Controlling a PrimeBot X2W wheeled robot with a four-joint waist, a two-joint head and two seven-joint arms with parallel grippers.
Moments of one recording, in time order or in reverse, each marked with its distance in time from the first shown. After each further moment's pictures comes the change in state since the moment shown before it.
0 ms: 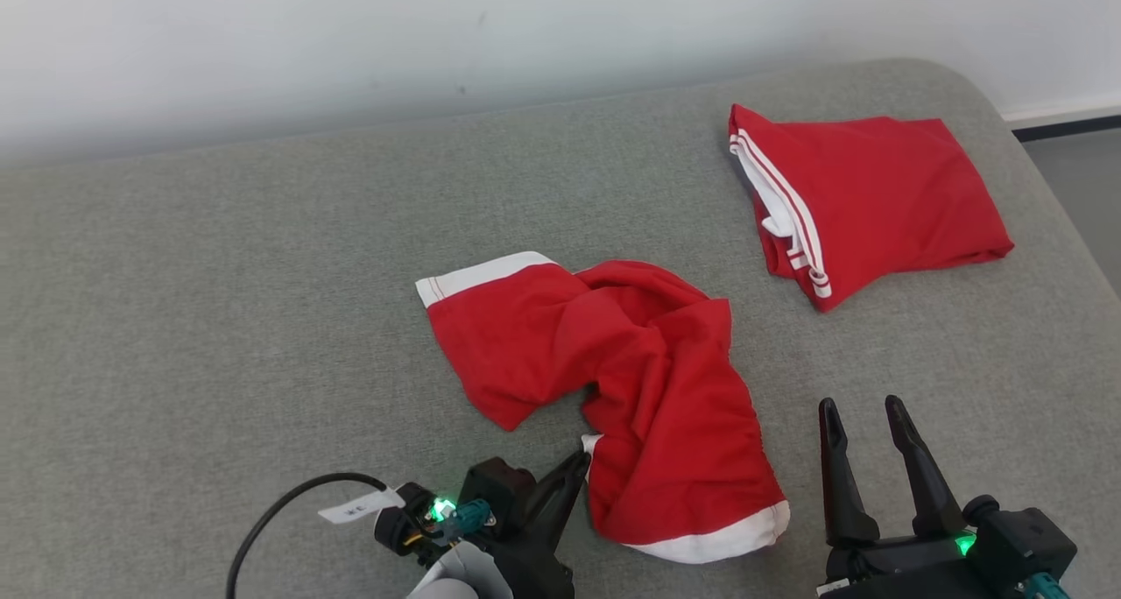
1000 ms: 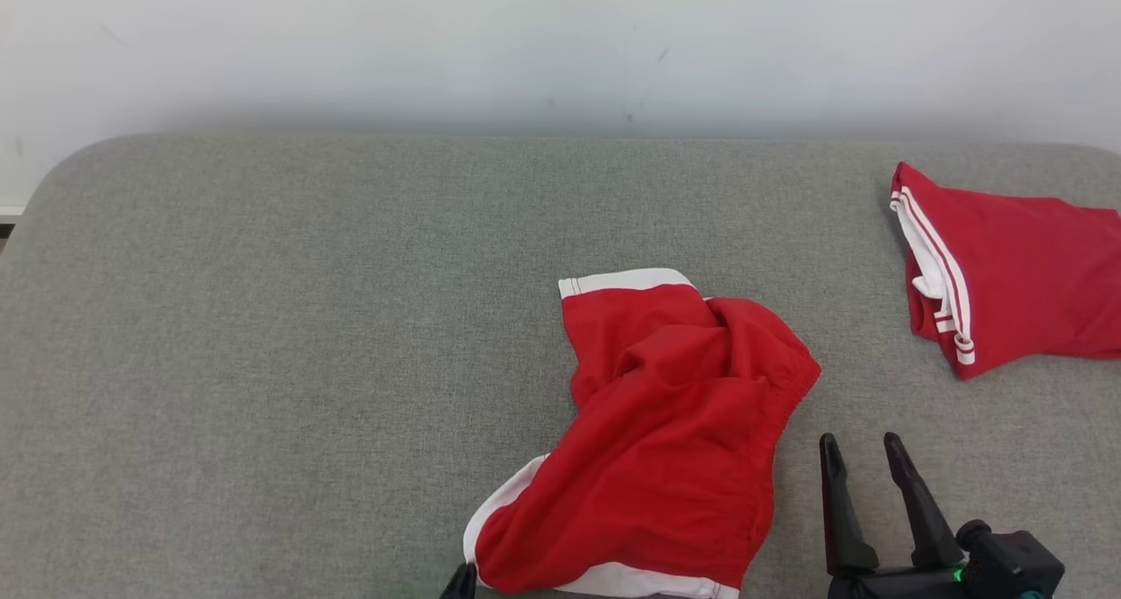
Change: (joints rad) left arm 0.476 0.009 0.417 -0.346 0.119 0.033 -0.001; right arm 0.033 0.001 -0.018 0.054 0.007 0.000 0.000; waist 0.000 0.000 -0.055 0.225
